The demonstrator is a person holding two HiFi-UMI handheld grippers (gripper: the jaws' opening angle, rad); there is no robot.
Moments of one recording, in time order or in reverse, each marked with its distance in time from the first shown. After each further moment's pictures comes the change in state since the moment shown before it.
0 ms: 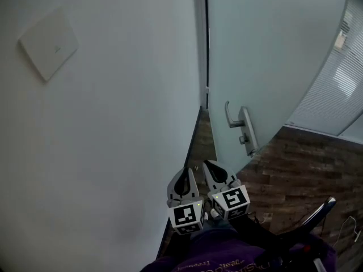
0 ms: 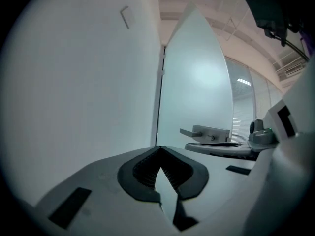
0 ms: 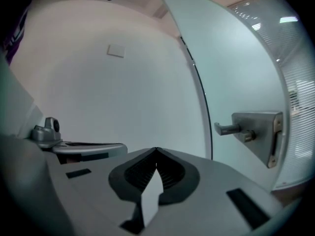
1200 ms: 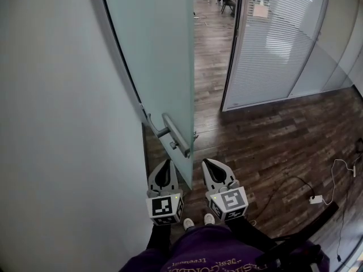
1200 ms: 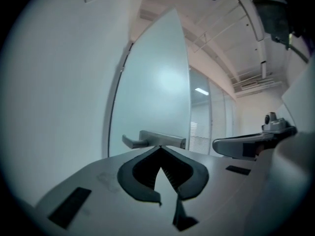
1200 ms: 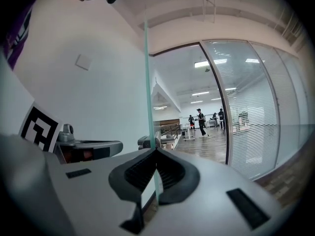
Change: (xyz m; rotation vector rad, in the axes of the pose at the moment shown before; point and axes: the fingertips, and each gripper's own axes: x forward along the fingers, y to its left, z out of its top) left arm 0.061 -0.150 0.002 0.084 -0.055 -0.517; right arm -0.149 -0.134 0.011 0.020 -0.071 -0.509
